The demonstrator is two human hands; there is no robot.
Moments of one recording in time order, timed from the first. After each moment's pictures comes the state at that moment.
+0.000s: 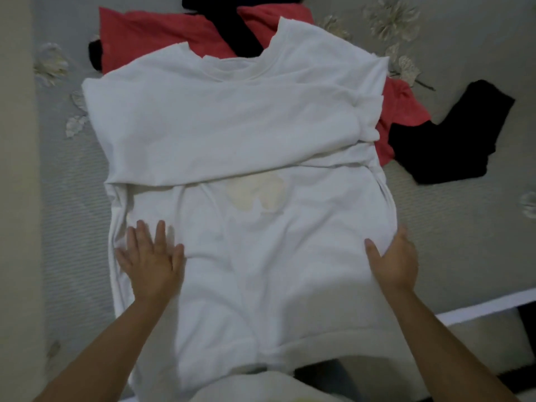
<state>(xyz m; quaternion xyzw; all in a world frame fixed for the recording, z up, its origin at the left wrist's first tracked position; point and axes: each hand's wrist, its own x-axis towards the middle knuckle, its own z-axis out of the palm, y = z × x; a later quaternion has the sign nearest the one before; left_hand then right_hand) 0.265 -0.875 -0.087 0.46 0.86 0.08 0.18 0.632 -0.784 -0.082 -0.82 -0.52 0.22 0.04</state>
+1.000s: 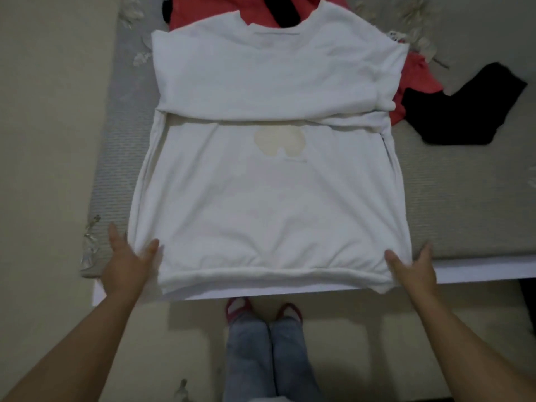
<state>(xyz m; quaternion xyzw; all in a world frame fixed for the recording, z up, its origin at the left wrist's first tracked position) 0.287 -1.106 -0.065 0.21 0.94 0.15 0.25 0.731 -0.950 -0.063 -0.83 -0.43 0.34 0.08</state>
